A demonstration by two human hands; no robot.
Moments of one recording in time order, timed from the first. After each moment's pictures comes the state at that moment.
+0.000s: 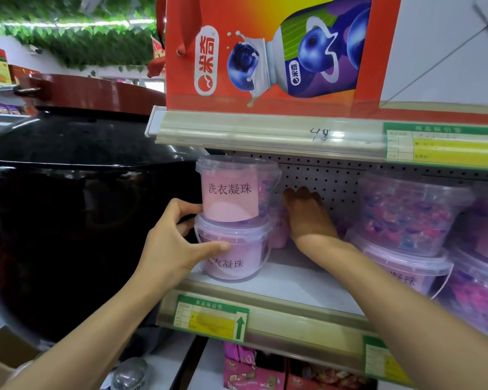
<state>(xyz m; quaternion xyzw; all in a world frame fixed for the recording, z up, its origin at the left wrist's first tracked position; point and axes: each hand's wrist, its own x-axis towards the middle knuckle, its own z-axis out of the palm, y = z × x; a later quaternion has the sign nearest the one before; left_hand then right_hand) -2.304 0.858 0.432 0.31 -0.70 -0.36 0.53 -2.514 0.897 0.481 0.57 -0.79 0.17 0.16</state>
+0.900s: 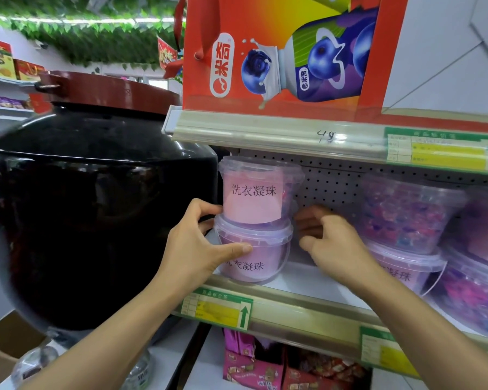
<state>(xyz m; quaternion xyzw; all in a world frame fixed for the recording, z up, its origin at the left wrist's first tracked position) -2.314 0.883 0.433 0.32 -0.71 -0.34 0.53 -2.505 0.970 0.467 0.59 -0.69 0.42 -0.05</state>
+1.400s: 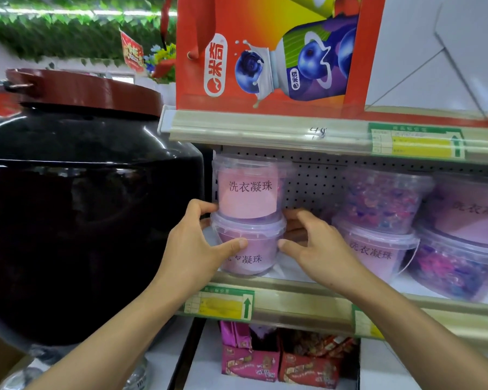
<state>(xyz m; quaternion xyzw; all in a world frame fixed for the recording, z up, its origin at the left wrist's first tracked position) -2.308 0.891 0.436 0.32 -0.75 -0.31 0.49 -2.480 0.984 0.453 0.59 -0.70 0.40 0.00</state>
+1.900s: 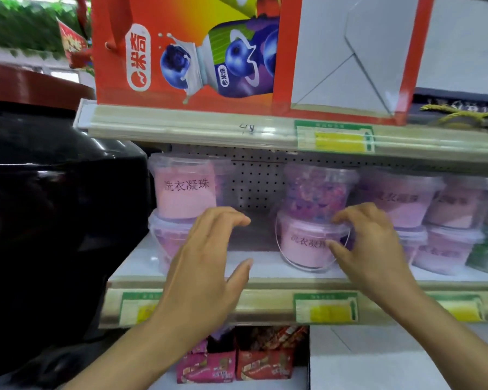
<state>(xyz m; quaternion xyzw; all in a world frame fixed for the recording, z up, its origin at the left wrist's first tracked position) -2.355 0.956 0.436 0.13 -0.86 -0.07 0.49 -2.563 1.075 0.447 0.45 -0.77 0.32 0.30</state>
